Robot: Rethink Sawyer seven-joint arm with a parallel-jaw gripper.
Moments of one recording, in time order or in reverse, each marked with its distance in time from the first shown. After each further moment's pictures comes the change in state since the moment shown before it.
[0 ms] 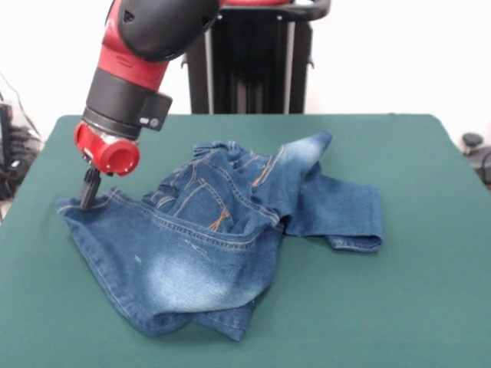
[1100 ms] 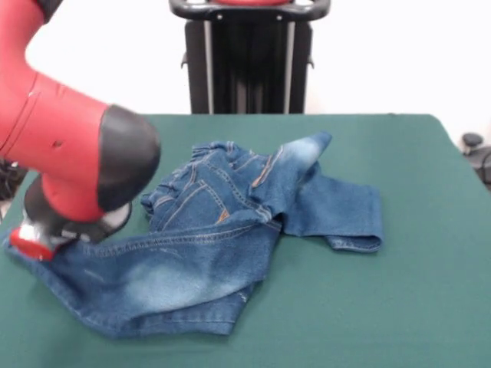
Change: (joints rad) arm -0.478 -0.147 0.773 -0.535 0.564 1.512 -1.033
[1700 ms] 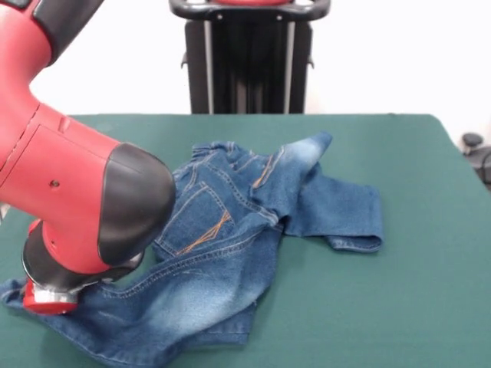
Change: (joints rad) arm 0.019 0.124 0.098 -0.323 -0.007 0.131 -0.470
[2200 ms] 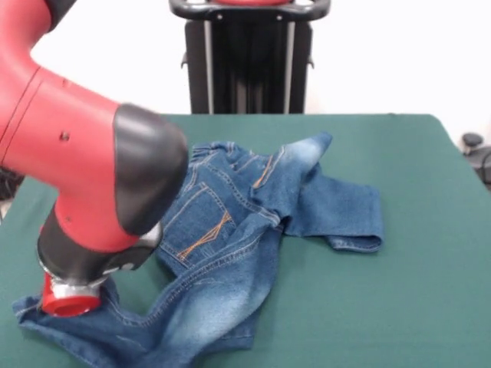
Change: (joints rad) arm 0.002 -0.133 0.000 0.207 0.096 -0.223 -0.005
